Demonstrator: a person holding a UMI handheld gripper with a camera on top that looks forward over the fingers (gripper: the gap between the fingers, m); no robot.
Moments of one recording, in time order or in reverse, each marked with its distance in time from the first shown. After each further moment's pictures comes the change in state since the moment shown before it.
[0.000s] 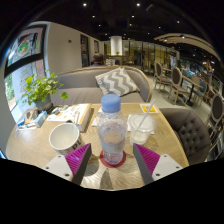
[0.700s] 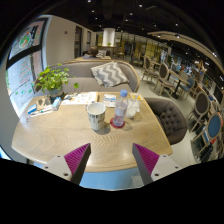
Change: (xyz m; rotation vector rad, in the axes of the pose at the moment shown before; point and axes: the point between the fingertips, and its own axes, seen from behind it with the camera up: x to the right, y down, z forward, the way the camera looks) arm -0.077 0.047 -0.247 -0.134 0.157 -0.016
